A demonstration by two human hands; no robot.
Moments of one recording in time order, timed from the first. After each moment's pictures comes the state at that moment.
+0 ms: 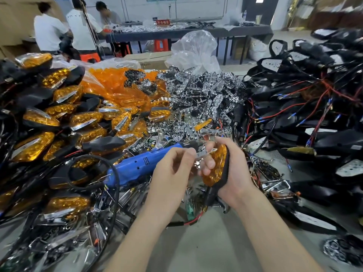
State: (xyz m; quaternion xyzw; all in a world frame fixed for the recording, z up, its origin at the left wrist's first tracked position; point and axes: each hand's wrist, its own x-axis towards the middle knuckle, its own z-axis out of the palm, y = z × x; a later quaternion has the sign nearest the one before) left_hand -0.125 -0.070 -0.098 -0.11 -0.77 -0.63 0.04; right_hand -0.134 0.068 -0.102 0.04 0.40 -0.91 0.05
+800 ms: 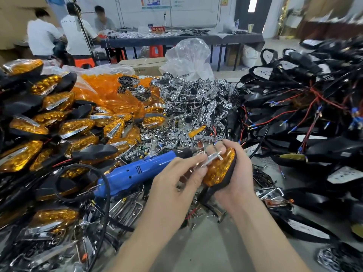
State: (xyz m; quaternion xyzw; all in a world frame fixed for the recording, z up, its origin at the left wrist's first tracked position) left_hand -0.115 -0.066 -0.096 -0.24 -0.79 -0.55 0.12; right_hand -0.136 0.076 -0.094 0.02 0.29 -0.96 -0.02
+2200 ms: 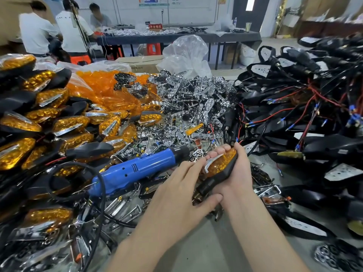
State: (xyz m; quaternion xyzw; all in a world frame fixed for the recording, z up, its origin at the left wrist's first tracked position) left_hand -0.112 -0.064 -0.109 -0.32 -0.88 -0.32 0.10; right_hand -0.148 0.080 -0.102 0.15 0.15 -0.97 -0.07
